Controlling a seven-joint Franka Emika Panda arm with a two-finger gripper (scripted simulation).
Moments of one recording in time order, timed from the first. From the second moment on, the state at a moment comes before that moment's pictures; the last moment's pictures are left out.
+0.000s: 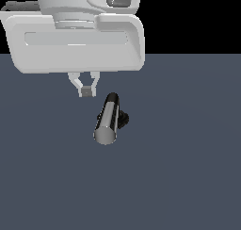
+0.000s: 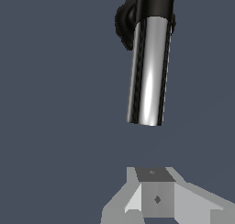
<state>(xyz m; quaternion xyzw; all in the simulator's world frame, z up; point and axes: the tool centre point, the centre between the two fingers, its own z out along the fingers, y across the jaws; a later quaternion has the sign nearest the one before) -0.183 0.062 0.229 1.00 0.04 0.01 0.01</state>
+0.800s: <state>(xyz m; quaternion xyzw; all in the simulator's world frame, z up) -0.157 0.085 0.127 1.00 0.03 0.00 0.00</state>
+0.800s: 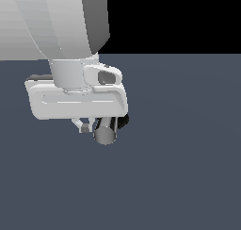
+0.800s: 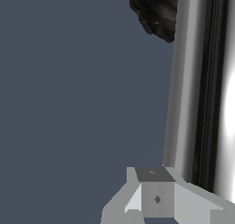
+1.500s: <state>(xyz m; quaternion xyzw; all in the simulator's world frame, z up) -0.148 0.091 0.101 1.00 0.03 0.00 0.00</state>
